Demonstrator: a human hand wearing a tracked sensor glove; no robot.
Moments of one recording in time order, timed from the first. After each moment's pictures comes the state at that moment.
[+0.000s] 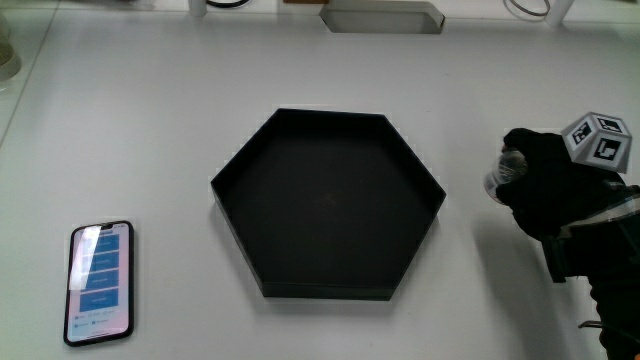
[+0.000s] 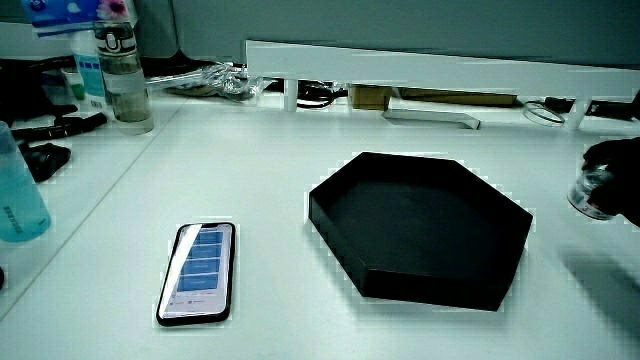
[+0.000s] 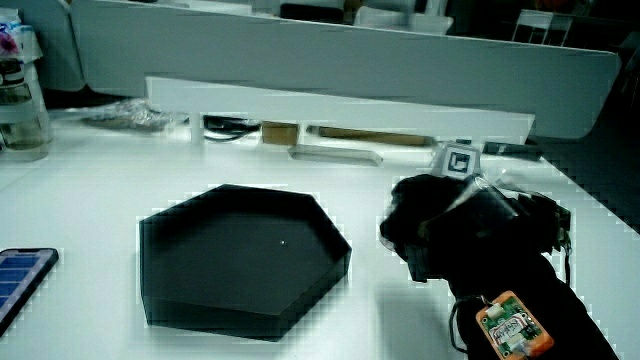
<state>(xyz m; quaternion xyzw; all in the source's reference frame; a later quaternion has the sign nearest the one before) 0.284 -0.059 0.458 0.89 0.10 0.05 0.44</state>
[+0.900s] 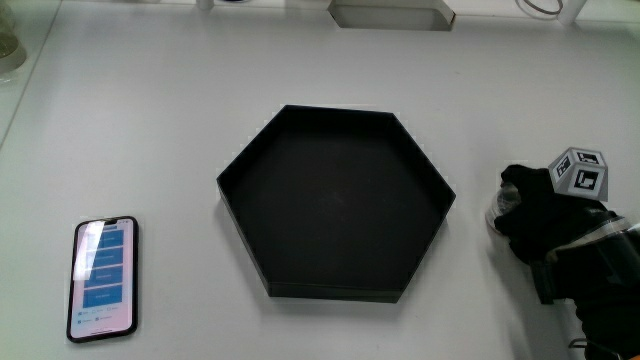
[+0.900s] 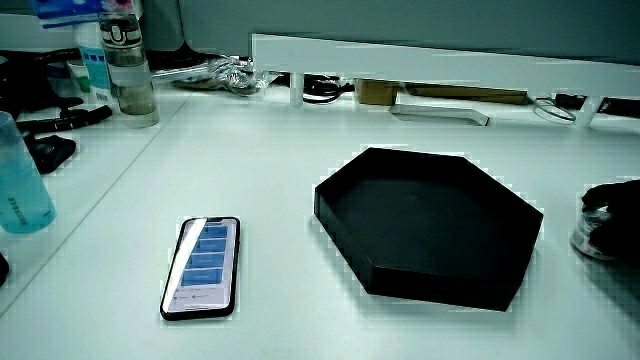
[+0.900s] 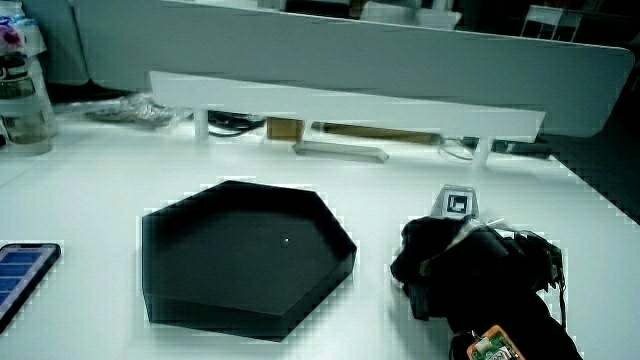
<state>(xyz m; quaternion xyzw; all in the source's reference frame) 0.287 -0.029 0.503 0.87 0.11 -0.03 0.48</state>
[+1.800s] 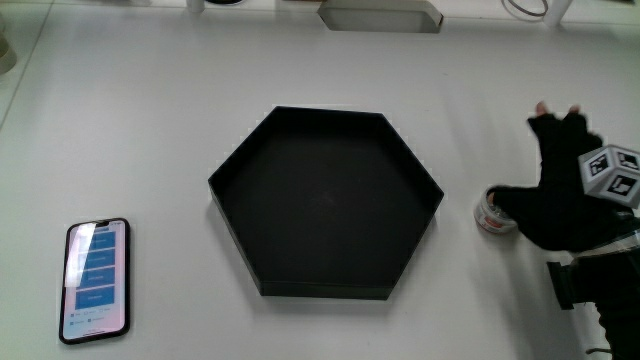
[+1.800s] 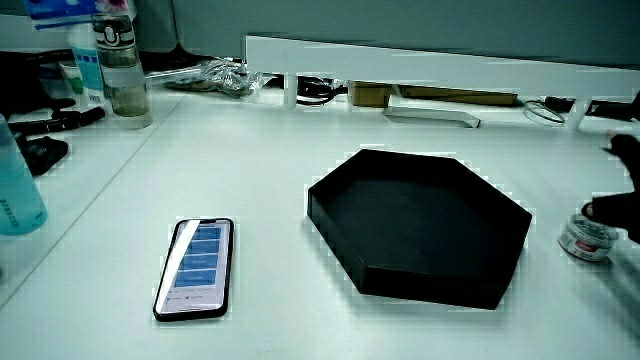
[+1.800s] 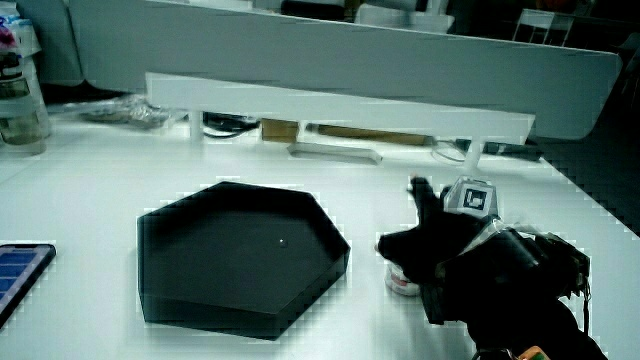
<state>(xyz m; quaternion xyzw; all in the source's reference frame) 0.302 -0.024 0.457 0.93 0.12 0.06 0.35</state>
